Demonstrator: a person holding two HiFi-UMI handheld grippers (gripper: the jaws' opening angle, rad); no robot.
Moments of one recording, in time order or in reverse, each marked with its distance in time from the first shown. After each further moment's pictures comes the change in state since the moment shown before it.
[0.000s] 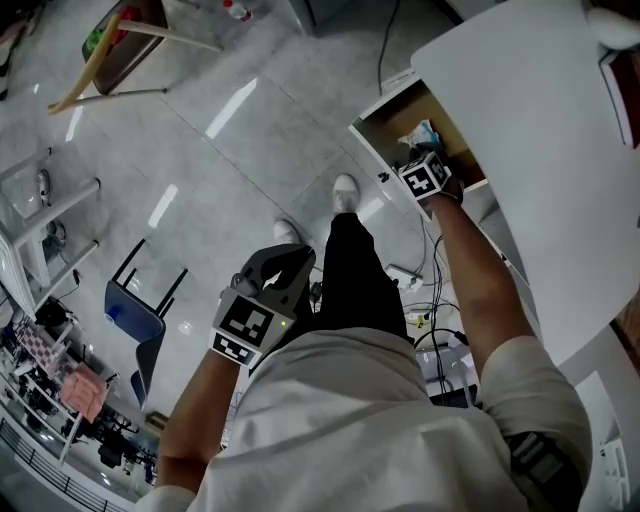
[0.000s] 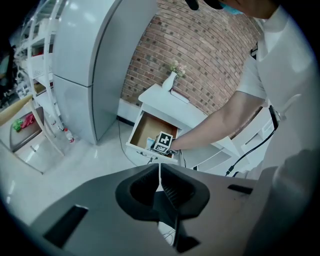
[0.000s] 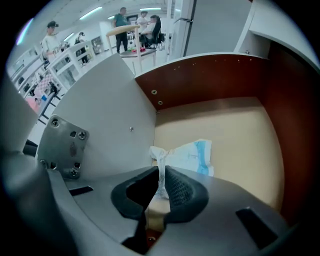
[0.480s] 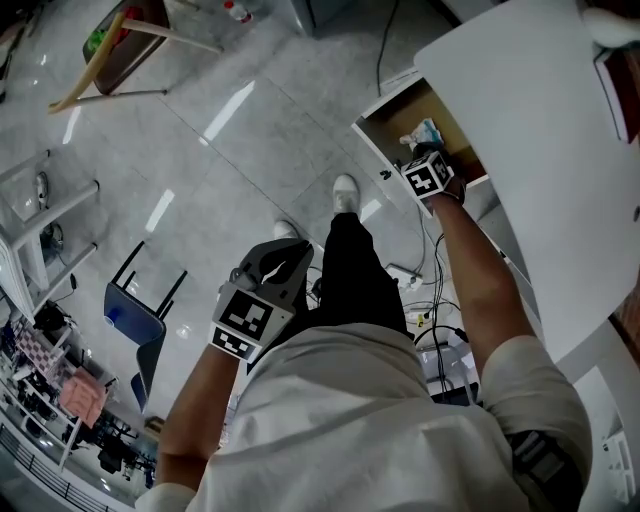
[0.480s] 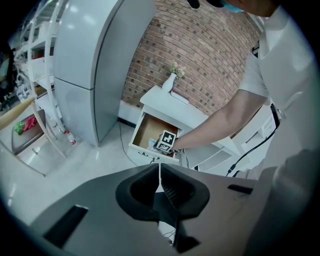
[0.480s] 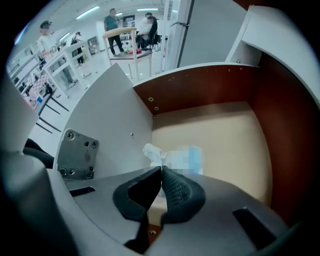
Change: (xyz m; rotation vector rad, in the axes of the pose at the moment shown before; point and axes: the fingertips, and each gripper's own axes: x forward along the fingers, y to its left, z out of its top) left arm -0.018 0.009 -0.005 0.016 -0.014 0.008; right arm -0.022 -0.001 0.006 0.038 -0.005 -0.048
